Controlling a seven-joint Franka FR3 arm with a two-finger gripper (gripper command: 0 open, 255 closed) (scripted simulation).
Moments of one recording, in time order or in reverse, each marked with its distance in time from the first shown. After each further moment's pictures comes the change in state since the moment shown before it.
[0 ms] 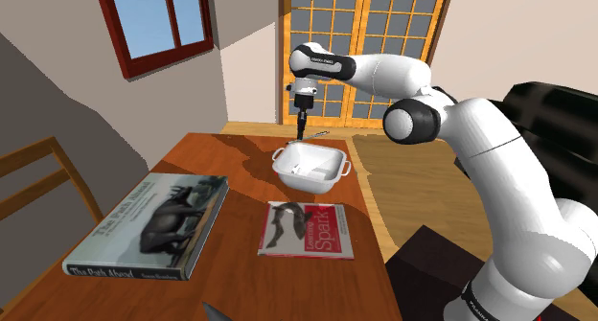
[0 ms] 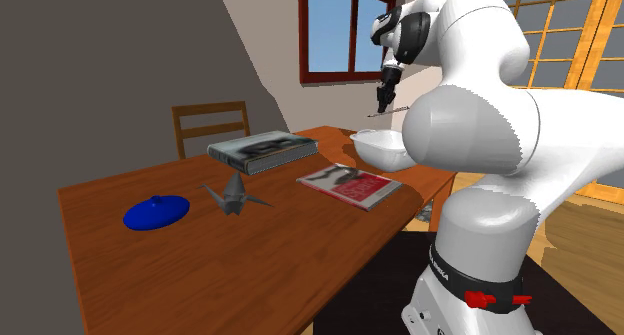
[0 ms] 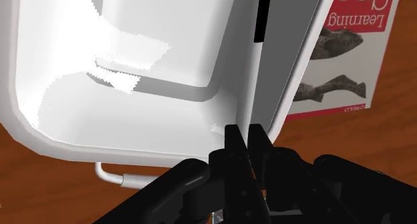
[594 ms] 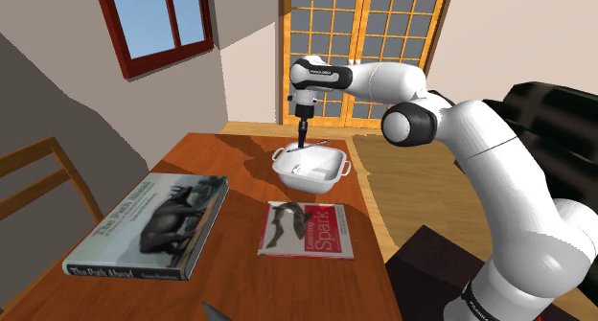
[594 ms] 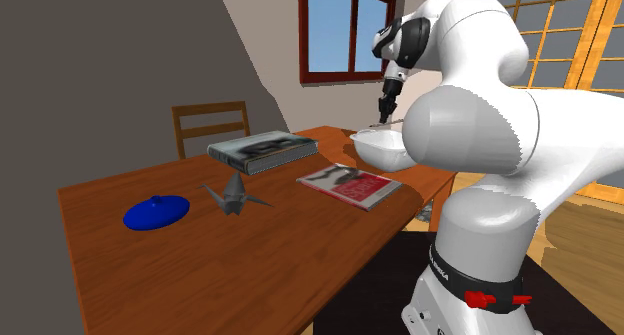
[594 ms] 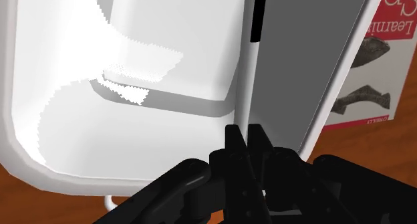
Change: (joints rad) arm -0.011 0.031 -0.005 -0.057 -0.001 0.077 -0.032
